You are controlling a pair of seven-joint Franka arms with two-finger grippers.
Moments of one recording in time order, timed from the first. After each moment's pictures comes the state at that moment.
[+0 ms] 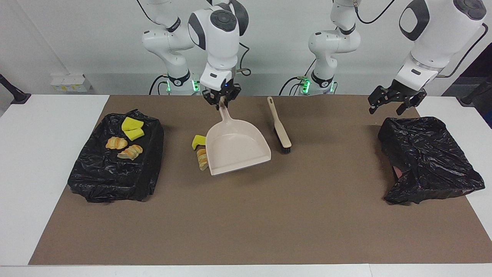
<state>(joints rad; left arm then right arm) 0.02 -0.03 -0.06 -1.68 -0.04 1.65 0.04 0.17 0.09 0.45 -1.79 -0.04 1.81 0.38</state>
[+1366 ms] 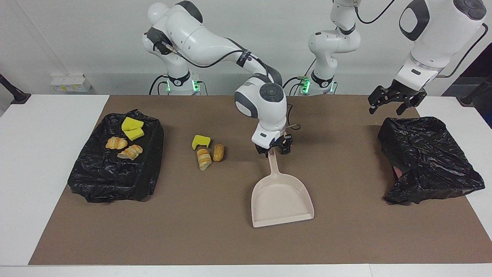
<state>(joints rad) 0.02 -0.03 -0.06 -1.68 -0.04 1.65 0.04 0.26 0.65 0.59 -1.40 -0.28 2.01 0.67</state>
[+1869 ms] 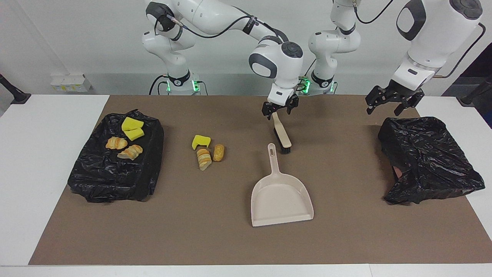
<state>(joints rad) -0.01 -0.03 -0.07 -1.68 -0.05 1.67 0.03 0.26 0.42 0.74 -1.76 -0.27 2.02 0.74</state>
